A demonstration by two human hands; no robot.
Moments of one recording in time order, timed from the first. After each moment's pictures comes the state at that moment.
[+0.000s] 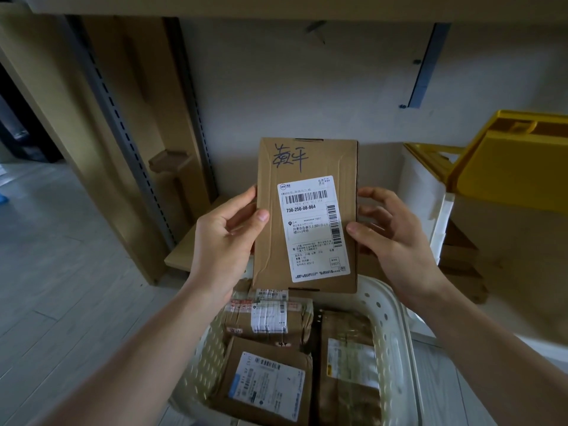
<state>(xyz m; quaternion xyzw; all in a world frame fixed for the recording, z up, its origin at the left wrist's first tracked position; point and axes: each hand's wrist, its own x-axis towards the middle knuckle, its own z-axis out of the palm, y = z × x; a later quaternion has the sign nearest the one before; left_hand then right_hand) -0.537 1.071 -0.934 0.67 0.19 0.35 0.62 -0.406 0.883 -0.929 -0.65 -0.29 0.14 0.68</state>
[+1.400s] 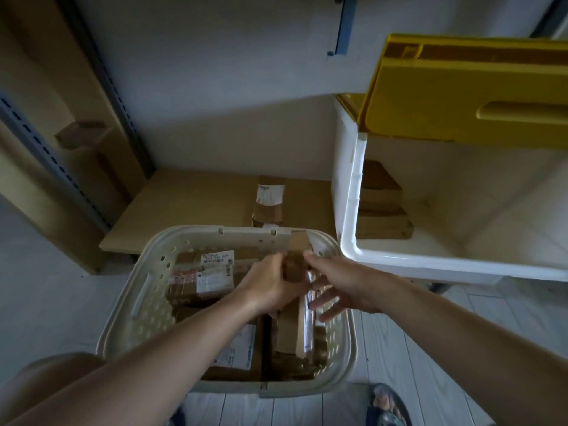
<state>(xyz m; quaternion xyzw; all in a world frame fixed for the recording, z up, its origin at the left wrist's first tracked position) -0.496 0.964 -1.017 0.85 0.14 -0.12 0.49 -0.413 0.818 -1.009 -0.75 -0.06 0.50 0.44</state>
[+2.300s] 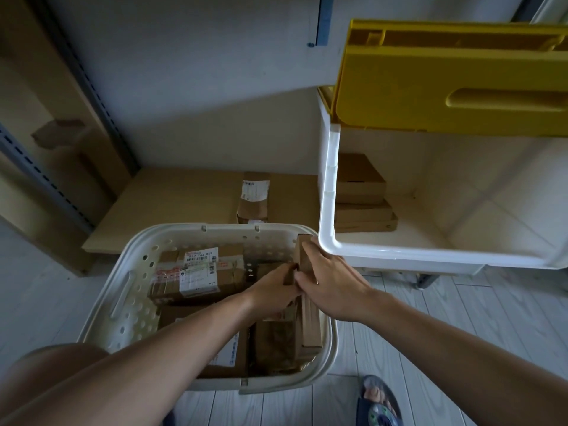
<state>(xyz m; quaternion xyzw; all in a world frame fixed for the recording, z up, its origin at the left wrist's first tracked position) -0.481 0.927 -1.037 0.80 0.13 -0.21 0.55 -0.421 0.792 -1.027 -0.90 -0.31 0.22 0.23</state>
